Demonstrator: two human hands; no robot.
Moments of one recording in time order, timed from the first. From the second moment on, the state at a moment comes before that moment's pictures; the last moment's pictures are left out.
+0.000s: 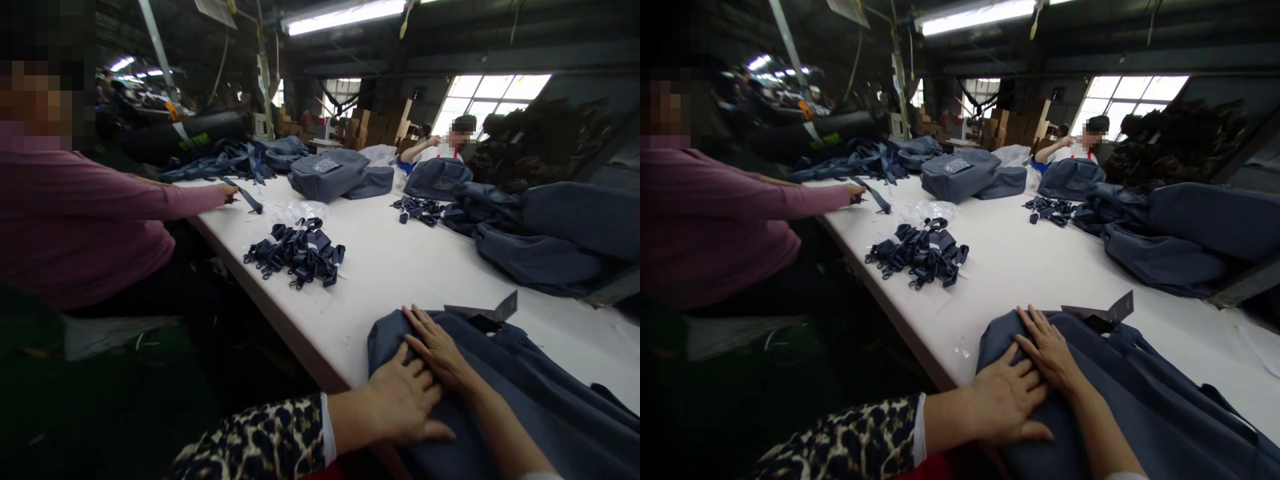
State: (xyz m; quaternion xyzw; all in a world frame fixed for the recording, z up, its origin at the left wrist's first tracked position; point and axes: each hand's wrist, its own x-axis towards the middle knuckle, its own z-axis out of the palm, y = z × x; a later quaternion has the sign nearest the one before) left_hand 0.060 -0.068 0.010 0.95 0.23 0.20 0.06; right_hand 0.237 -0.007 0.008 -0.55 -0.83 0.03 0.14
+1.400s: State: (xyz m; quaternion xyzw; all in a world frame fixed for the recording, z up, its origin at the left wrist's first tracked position) left_hand -0.027 -0.006 0.008 0.70 0.35 0.44 0.45; right_hand 0.250 0.002 -0.032 -0.60 -0.76 0.07 0.24
